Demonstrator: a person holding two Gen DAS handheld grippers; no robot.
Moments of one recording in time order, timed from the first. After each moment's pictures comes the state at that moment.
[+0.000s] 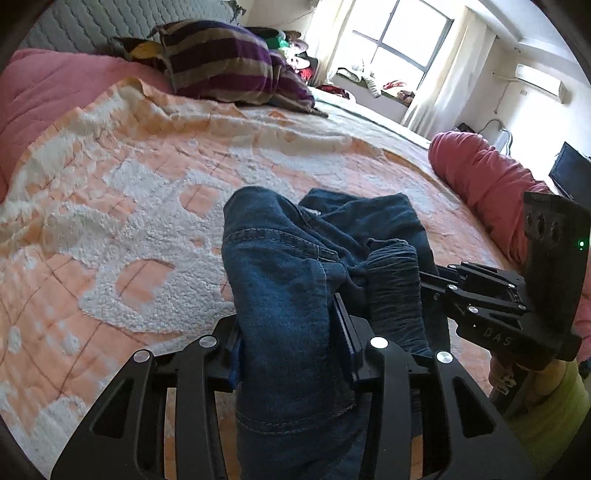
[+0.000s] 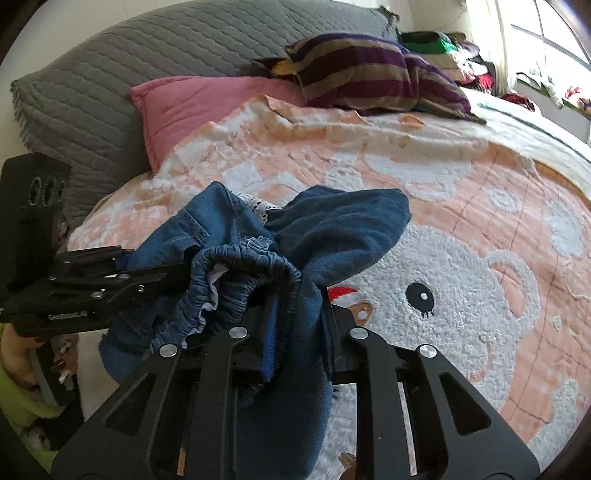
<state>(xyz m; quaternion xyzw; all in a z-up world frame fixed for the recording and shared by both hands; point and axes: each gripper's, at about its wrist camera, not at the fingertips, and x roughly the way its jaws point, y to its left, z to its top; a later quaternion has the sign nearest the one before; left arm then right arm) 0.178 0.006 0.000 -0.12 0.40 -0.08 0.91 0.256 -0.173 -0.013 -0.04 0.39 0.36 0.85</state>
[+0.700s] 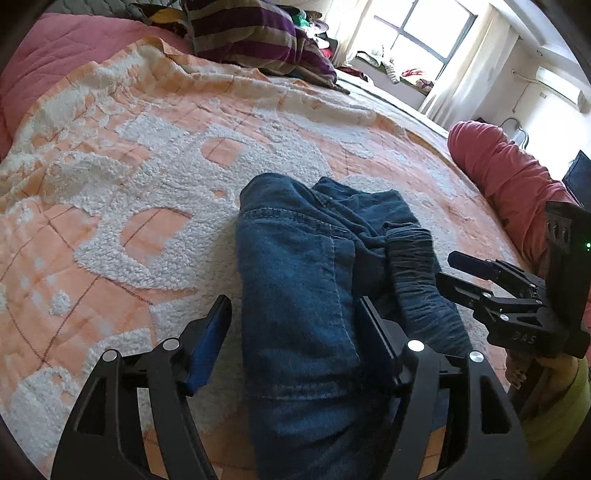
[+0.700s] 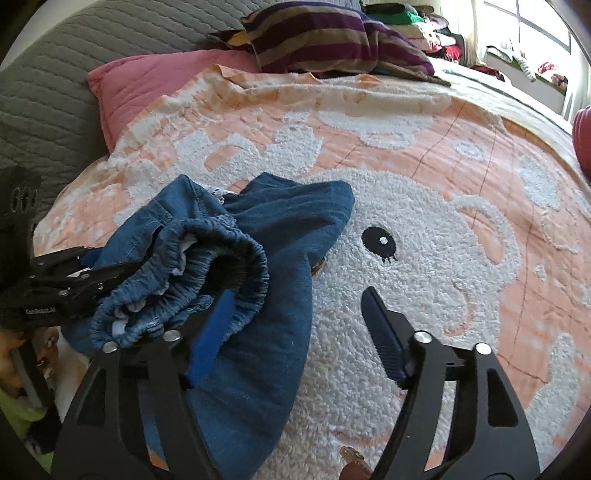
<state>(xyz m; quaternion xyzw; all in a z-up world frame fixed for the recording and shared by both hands) 0.173 0.021 -0.033 -0.14 0.43 -0.06 0.89 0.250 -0.192 -0.031 -0.06 0.42 0.29 0.86</state>
